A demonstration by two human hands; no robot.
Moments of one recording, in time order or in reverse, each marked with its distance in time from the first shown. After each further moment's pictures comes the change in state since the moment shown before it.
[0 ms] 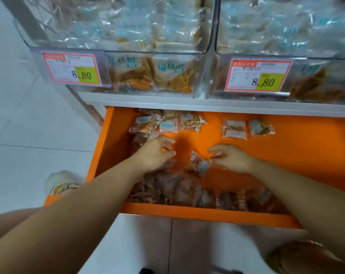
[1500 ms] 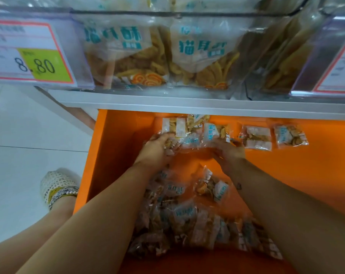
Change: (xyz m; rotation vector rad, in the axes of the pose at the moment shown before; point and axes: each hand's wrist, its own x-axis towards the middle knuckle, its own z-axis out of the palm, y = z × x) left_hand 0.084 -0.078 0.010 0.247 0.122 -0.083; right_hand 0.107 -0.009 0.049 1.378 0.575 0.474
